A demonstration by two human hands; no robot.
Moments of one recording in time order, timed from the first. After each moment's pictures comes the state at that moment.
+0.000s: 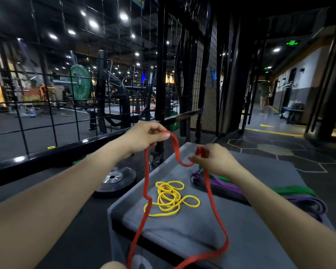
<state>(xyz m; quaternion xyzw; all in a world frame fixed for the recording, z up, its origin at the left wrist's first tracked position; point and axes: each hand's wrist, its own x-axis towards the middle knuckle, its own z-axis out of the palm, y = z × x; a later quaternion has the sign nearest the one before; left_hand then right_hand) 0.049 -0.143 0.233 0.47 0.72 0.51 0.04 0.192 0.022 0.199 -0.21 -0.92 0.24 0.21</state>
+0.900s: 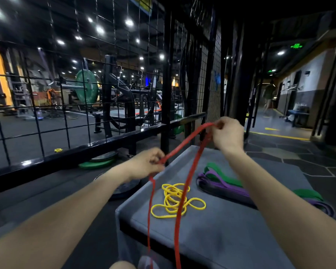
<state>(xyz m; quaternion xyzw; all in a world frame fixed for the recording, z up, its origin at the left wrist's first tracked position) 0.040 -0.167 0.181 0.47 0.77 0.42 0.10 0.165 0.023 0.242 -0.28 -0.78 0.29 0.48</state>
